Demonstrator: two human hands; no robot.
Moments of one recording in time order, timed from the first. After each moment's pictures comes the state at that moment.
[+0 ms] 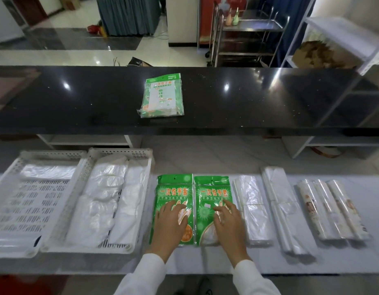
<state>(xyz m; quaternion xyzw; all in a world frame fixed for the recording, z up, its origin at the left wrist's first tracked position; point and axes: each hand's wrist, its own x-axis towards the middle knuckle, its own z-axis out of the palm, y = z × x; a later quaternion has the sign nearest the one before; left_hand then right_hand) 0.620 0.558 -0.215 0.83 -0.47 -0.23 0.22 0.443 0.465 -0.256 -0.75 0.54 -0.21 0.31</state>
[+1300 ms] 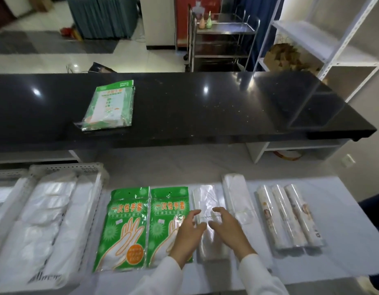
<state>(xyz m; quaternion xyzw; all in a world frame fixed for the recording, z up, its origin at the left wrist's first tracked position) 0.460 0.429 -0.231 0.72 -0.28 -0.49 0.40 0.331 0.354 -0.225 -0.66 0.57 -0.07 0.48</state>
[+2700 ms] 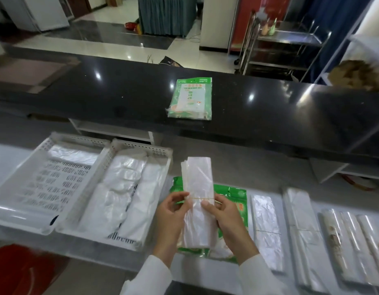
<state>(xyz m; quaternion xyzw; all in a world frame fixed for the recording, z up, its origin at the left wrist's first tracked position) 0.628 0.551 -0.166 0.66 -0.11 -0.30 0.68 0.511 0.448 -0.163 -0.51 0.41 -0.20 0.73</state>
